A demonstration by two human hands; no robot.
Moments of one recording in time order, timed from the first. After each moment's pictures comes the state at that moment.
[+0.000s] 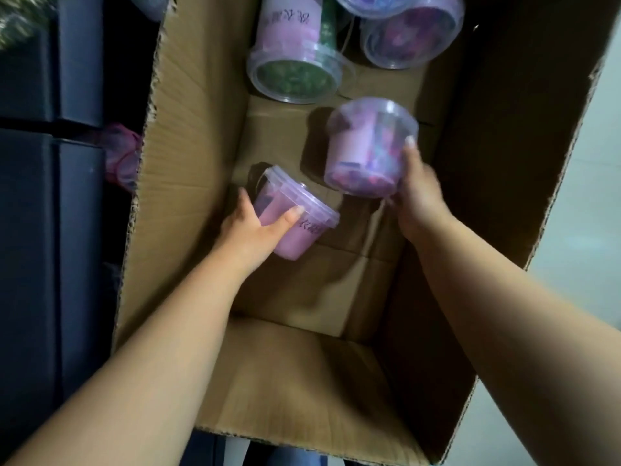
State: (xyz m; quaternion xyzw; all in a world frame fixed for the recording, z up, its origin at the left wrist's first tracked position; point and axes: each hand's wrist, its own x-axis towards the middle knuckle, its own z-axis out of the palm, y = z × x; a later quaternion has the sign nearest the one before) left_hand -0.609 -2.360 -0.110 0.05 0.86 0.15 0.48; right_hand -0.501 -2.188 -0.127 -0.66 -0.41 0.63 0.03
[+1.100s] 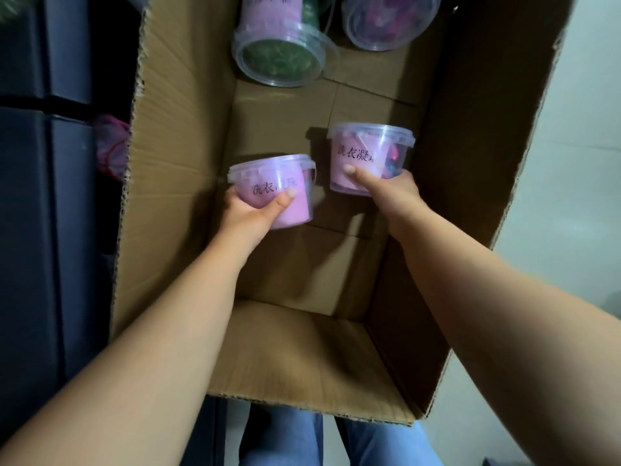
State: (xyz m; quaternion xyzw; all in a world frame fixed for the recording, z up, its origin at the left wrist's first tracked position) left_hand -0.592 -2.366 -0.116 -0.10 0.81 0.36 0.45; right_hand -0.481 -2.208 -0.116 -0.66 -0.47 0.58 -0.03
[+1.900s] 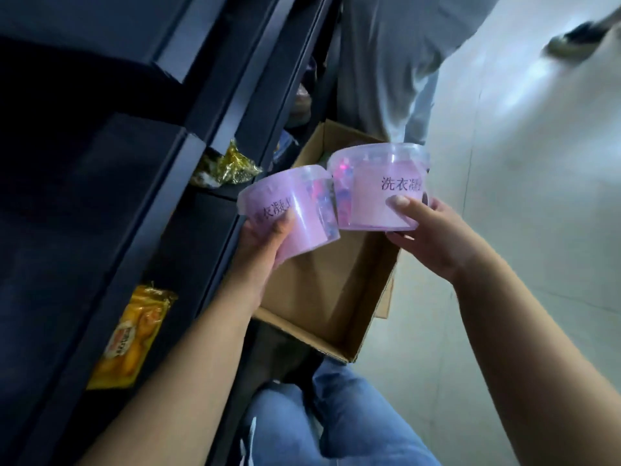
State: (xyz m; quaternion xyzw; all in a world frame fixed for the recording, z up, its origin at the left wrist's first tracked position) left_hand -0.510 -2.402 0.262 0.00 0.67 0.67 0.33; right_hand -0.411 -2.208 0.278 -0.28 -0.53 0.80 -0.02
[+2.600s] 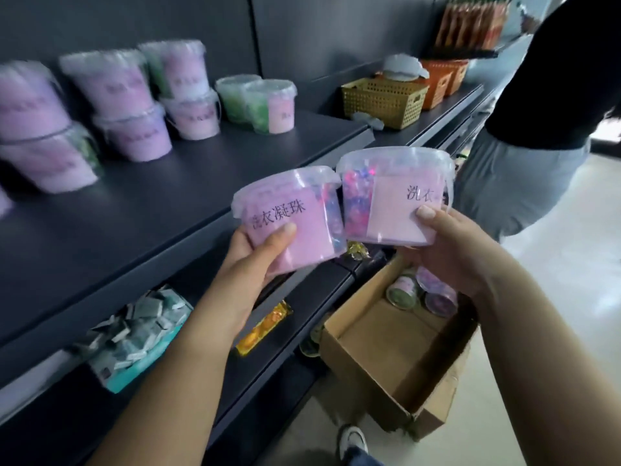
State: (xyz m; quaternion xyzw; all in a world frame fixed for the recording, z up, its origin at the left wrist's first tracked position) left_hand -0.359 -2.657 0.472 0.05 0.64 0.76 0.08; right_hand -0.347 -2.416 0.486 0.04 -0.62 0.79 -0.05
